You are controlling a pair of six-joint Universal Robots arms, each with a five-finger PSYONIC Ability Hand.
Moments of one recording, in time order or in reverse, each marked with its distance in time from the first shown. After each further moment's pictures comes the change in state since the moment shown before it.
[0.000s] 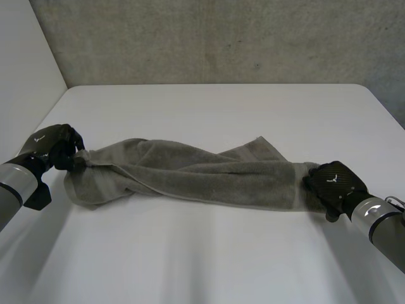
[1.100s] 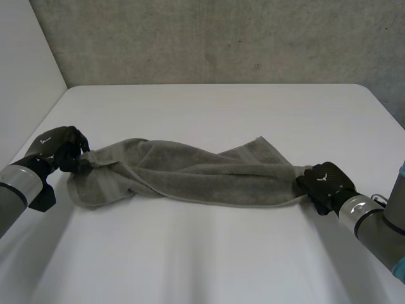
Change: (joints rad) left arm -0.020 -0.011 0.000 0.000 0.001 0.003; right arm 0.059 0.090 -0.071 -0.035 0.048 0.033; left_hand 0.000 0.002 0.001 0.000 0.000; right_hand 0.752 0.768 0.777 0.775 0.764
